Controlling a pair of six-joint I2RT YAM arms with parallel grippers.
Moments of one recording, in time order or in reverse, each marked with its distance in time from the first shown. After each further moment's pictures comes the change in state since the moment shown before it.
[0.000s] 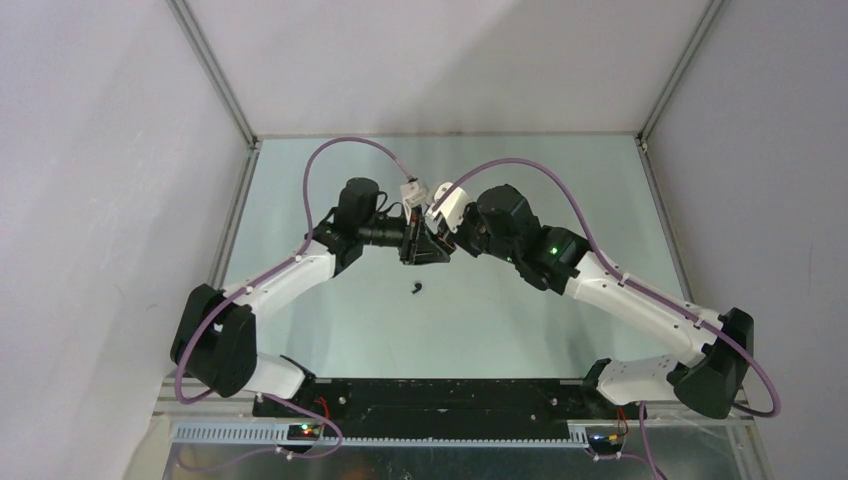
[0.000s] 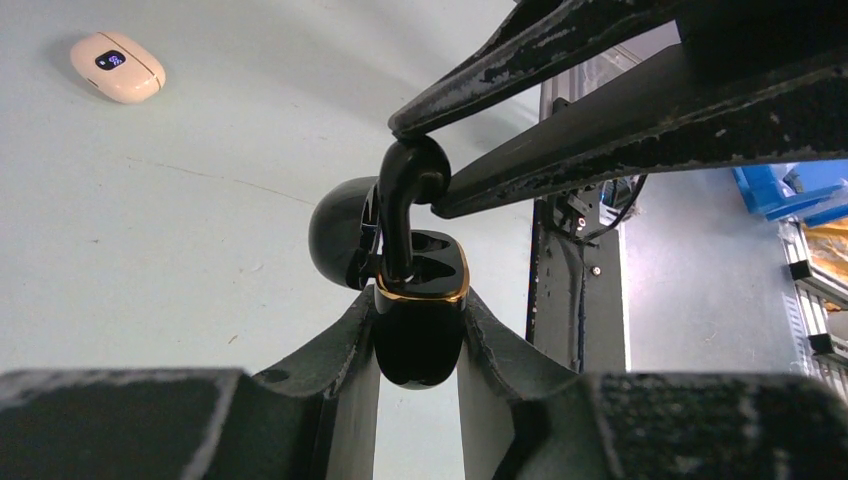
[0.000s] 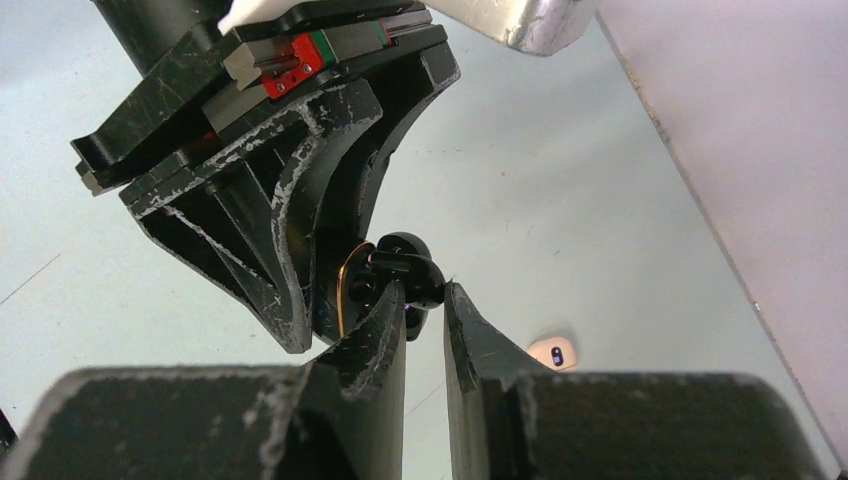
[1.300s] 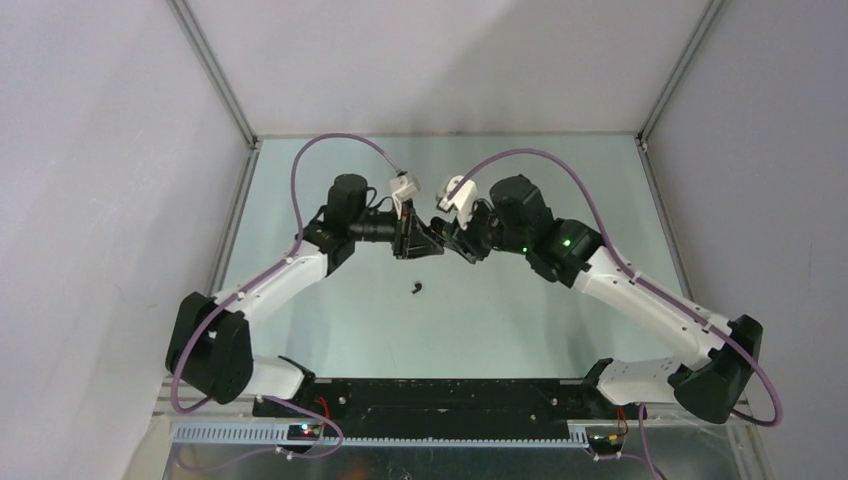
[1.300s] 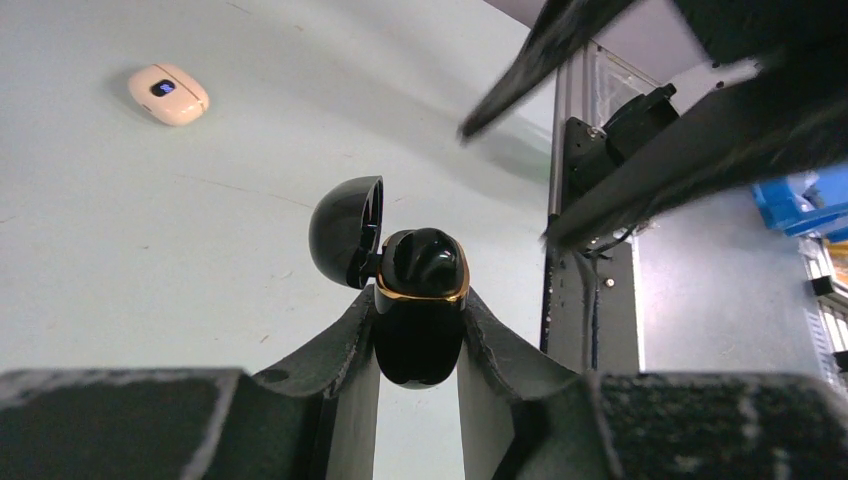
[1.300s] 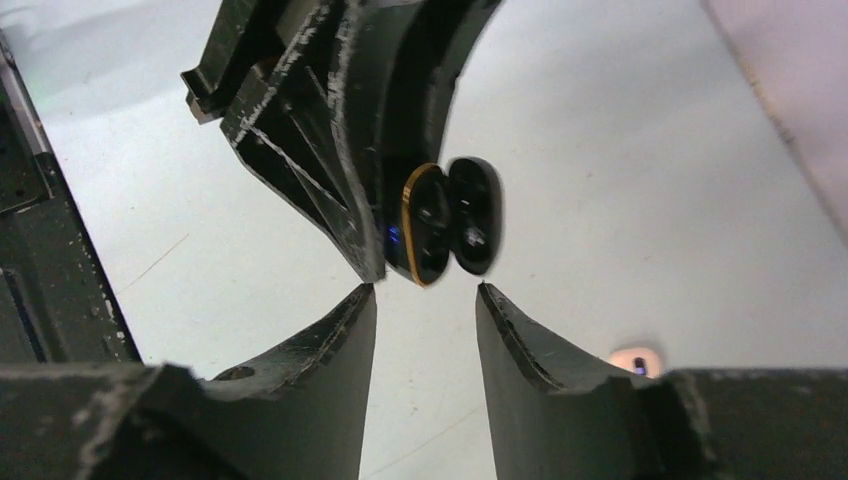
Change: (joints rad) left arm 0.045 -0.034 -0.001 0.014 0.008 -0.001; right arm -0.065 -0.014 0.018 -0.079 -0.229 0.117
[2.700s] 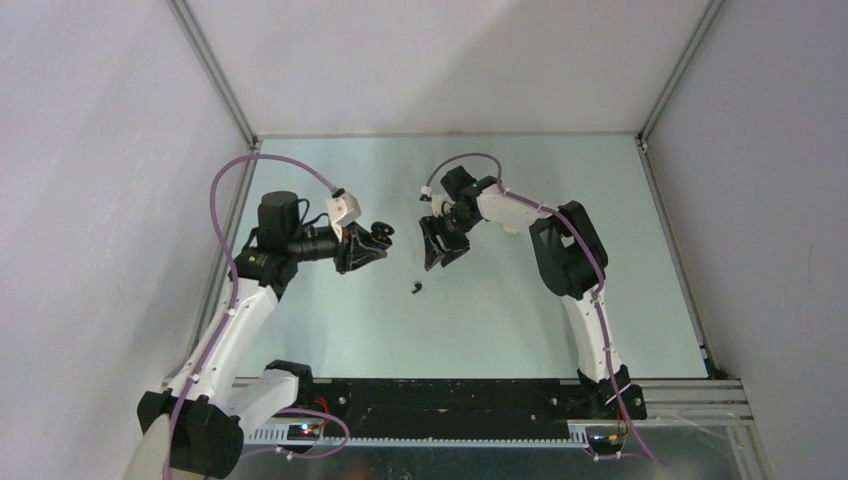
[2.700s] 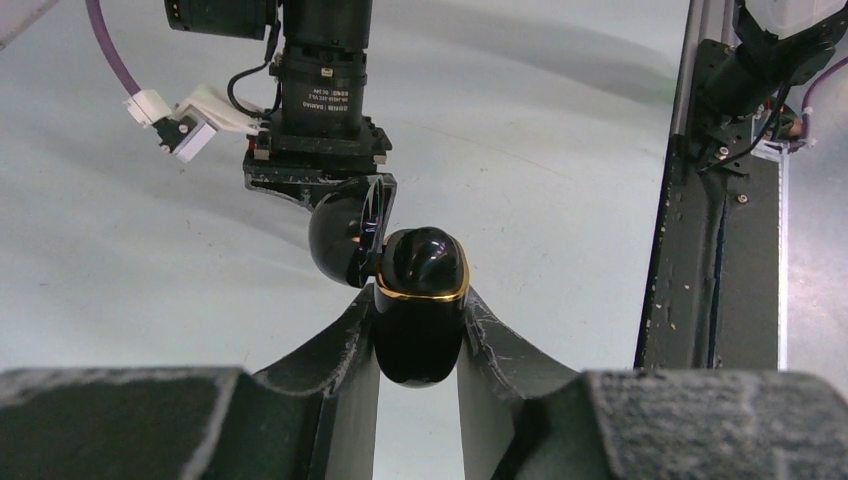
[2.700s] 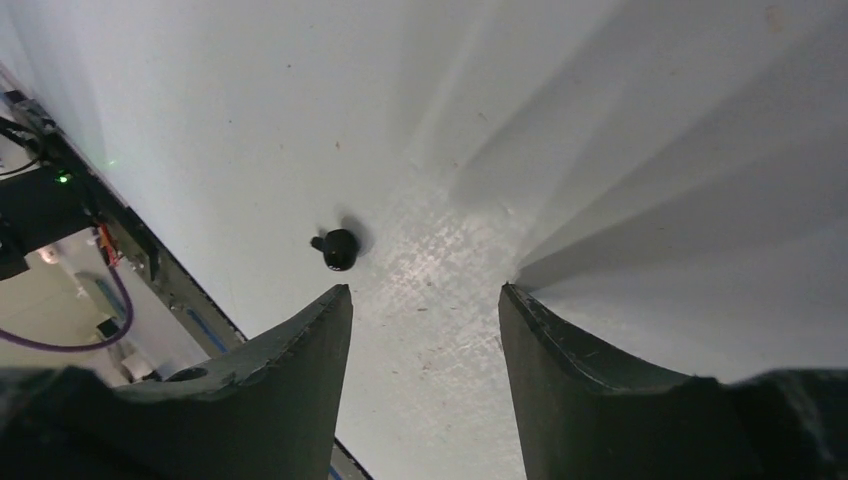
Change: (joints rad) left arm 0.307 -0.379 -0.076 -0.442 0.042 0.475; right arm -0.247 0.956 0.473 -0.294 -0.425 0.377
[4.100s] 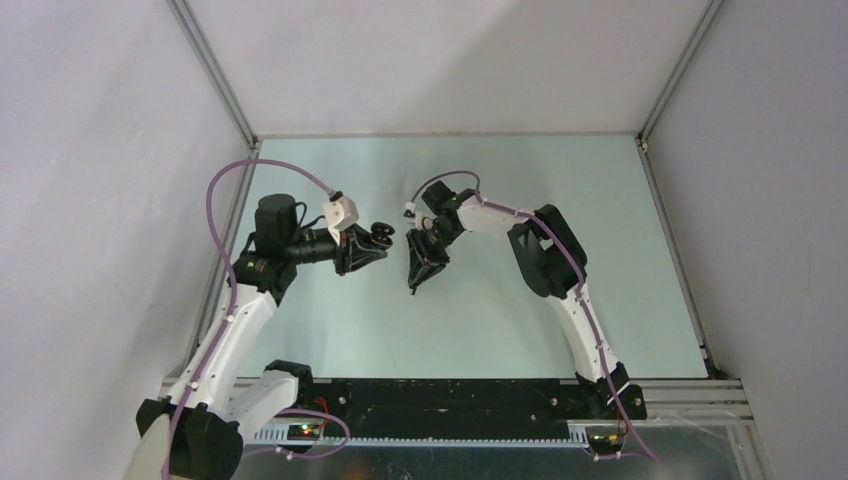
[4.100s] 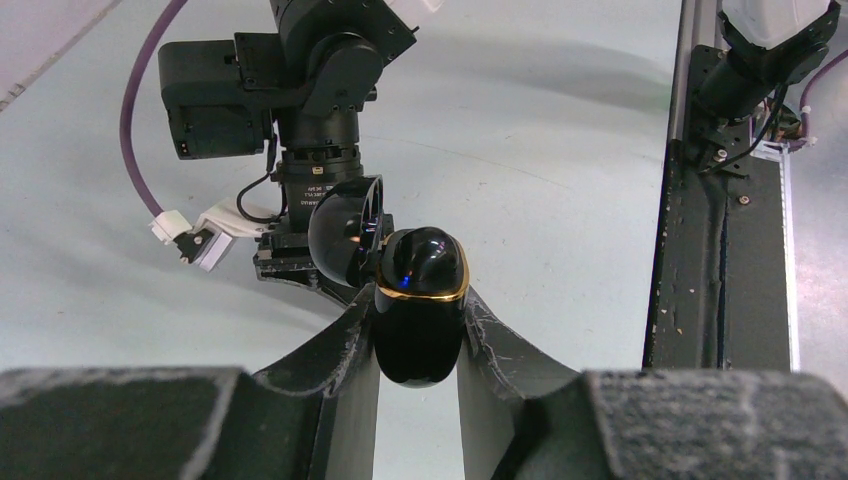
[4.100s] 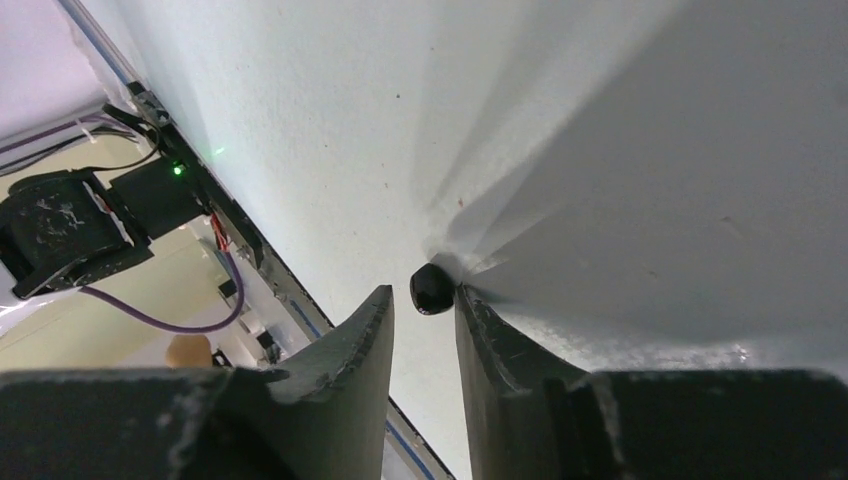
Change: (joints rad) left arm 0.000 -0.035 -0.027 0.055 0.028 -0.002; right arm 0.078 0.114 0.043 0.039 -0.174 0.210
